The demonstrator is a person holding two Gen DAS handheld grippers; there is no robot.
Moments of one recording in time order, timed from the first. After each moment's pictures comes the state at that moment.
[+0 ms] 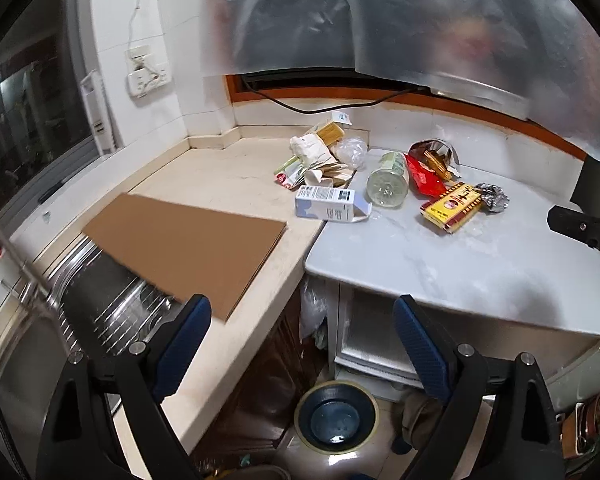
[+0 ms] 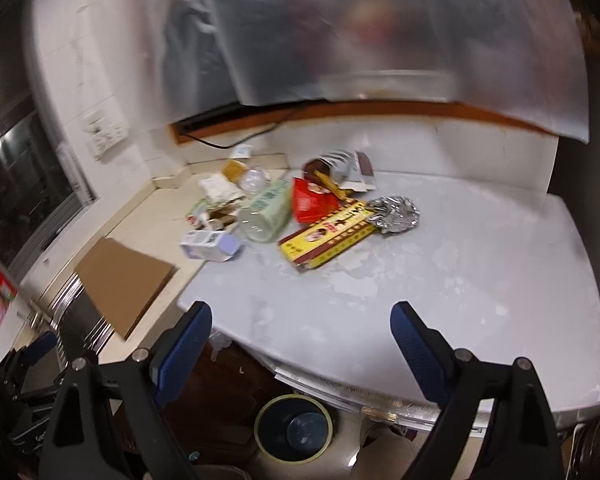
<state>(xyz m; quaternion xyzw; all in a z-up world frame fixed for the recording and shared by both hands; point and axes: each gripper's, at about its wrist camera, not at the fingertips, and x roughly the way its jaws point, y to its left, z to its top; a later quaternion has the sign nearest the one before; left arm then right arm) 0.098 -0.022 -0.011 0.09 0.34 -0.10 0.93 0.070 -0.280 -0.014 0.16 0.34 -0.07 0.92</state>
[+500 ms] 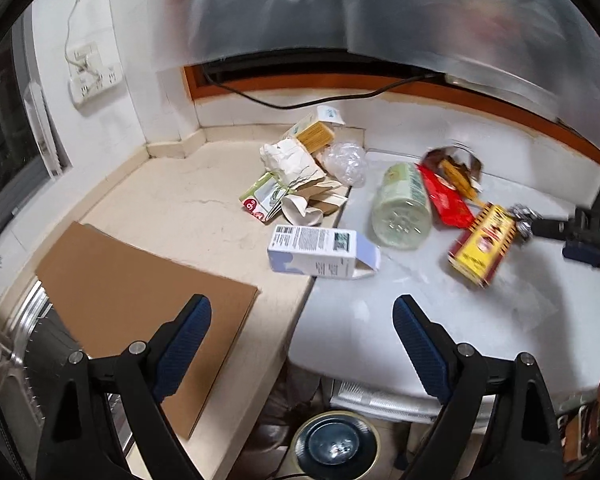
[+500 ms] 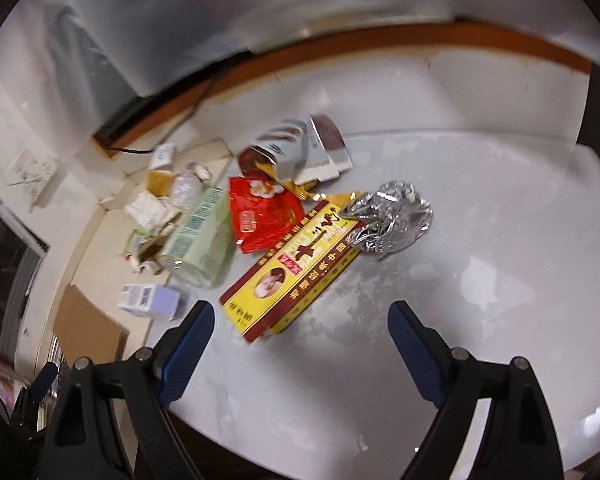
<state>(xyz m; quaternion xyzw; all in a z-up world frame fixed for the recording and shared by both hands) 0.241 -0.066 -0.040 0.09 0.37 -0.13 0.92 0.201 -0.341 -0.070 0.26 0.42 -0.12 0.86</state>
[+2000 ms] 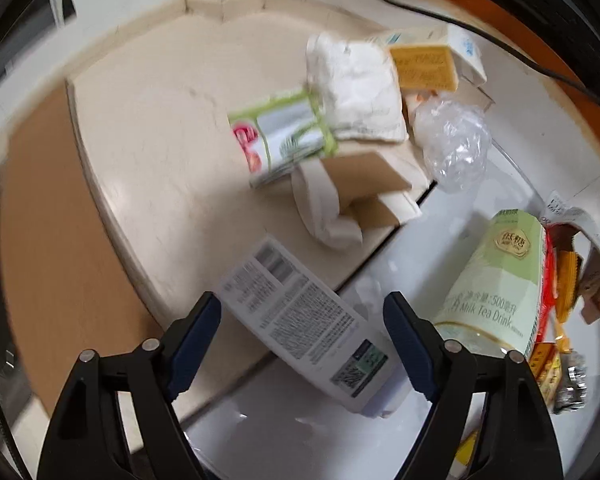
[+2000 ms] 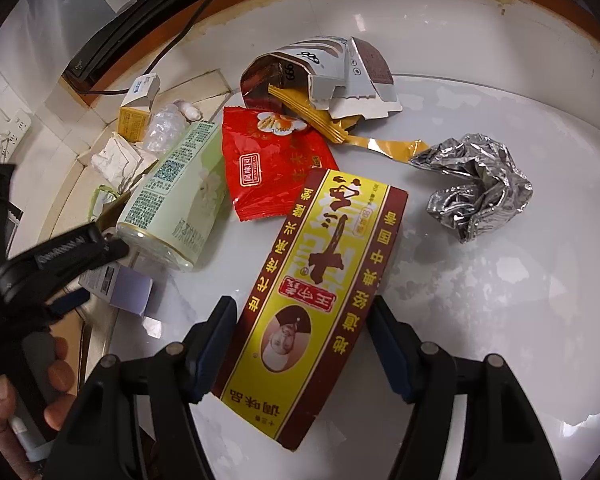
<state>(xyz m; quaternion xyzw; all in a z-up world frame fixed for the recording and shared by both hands) 0.393 -0.114 -0.120 -0.09 0.56 0.01 0.82 0.247 -0.313 -0.116 0.23 0.48 -0.09 0.84</state>
